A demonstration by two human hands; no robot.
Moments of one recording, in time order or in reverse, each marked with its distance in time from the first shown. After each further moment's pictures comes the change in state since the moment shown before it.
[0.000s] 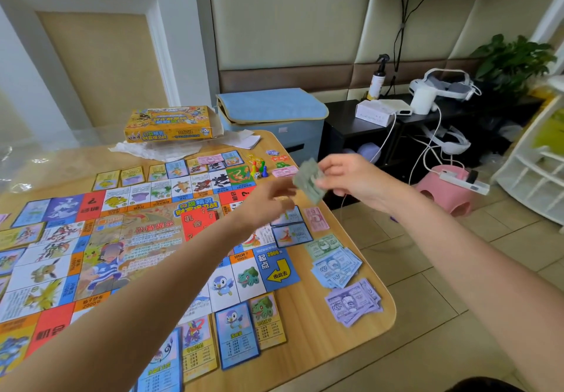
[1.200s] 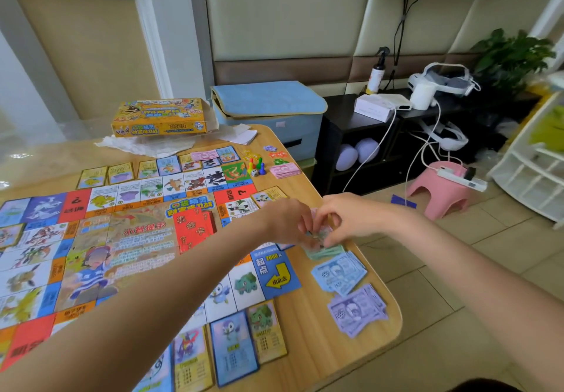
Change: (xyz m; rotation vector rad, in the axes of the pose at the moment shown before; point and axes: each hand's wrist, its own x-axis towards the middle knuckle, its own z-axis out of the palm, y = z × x) left_hand 0.023 -0.006 0.018 0.699 -0.310 0.027; right_hand 0.000 0.030 0.010 -0.941 -0.352 -0.082
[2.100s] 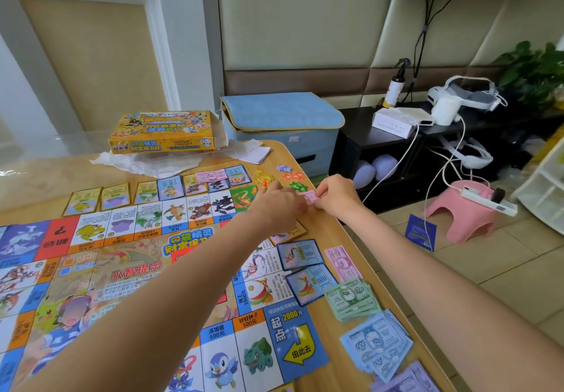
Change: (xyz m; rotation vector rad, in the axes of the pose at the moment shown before) left_hand 0.068 -0.070 -0.027 0.349 0.162 -0.186; right_hand 0.144 0.036 -0.001 0.337 0.515 0.482
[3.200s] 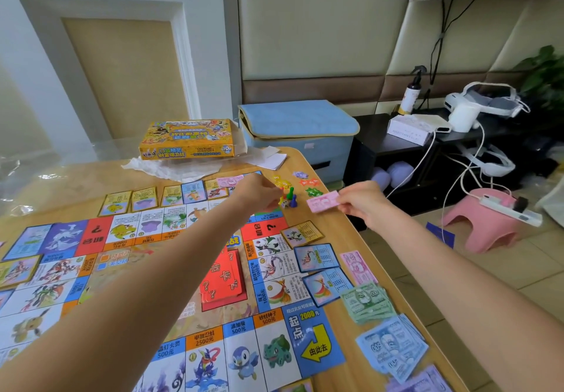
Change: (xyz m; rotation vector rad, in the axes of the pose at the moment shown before) left_hand -0.026 -0.045 -0.029 -1.071 0.145 -0.490; right_hand -0.005 -0.004 -0.018 0.713 -0.021 0.361
